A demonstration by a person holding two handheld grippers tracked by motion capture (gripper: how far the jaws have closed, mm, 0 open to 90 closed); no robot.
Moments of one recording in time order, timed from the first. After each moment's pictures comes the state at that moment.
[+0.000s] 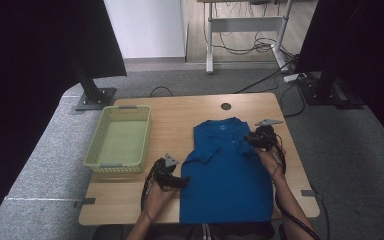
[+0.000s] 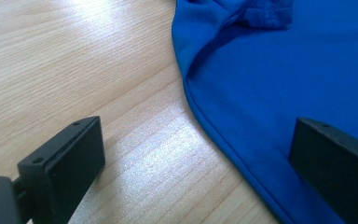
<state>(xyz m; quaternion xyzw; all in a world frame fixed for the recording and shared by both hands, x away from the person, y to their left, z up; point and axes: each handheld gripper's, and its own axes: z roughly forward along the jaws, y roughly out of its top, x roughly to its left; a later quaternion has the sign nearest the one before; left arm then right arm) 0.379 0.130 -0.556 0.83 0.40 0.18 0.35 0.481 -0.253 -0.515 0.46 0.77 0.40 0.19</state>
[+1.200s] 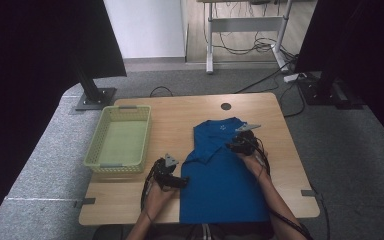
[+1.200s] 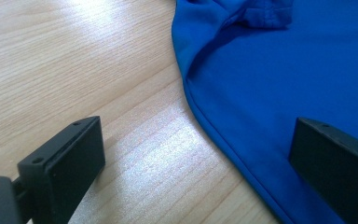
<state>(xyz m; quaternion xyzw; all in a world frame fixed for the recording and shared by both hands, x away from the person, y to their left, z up) 0.379 0.130 -0.556 0.83 0.40 0.18 0.35 0.489 -0.192 -0.545 0.41 0.81 0.40 0.15</state>
